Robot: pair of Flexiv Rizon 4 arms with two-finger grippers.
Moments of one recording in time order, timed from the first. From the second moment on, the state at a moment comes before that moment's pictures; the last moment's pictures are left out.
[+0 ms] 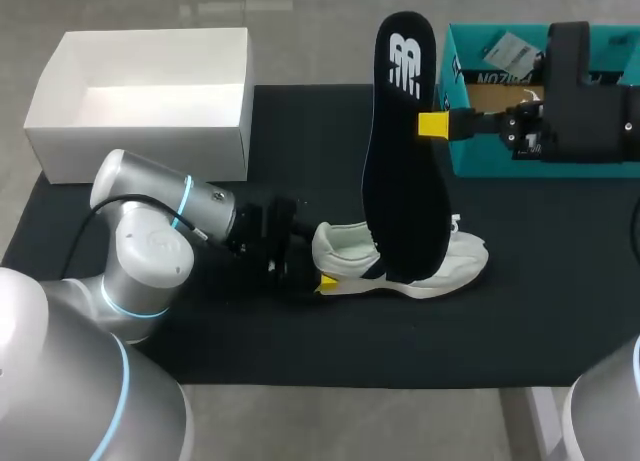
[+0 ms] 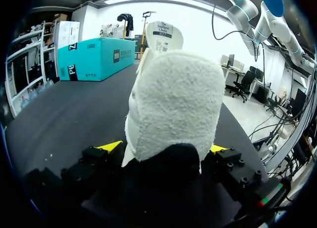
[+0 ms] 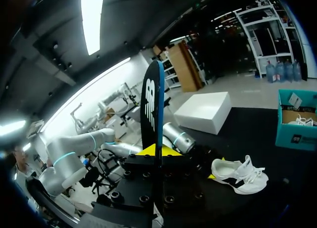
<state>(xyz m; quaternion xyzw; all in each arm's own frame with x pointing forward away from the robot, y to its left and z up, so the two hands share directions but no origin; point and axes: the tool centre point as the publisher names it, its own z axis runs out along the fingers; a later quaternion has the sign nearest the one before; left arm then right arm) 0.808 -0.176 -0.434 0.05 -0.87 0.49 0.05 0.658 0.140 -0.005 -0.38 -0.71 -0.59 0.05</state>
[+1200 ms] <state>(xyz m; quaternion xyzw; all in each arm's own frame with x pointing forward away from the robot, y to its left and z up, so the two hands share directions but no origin) 0.804 -0.153 -0.395 0.06 -0.96 0.28 0.05 0.657 0.140 -0.005 -0.38 -0.71 -0.59 0.05</state>
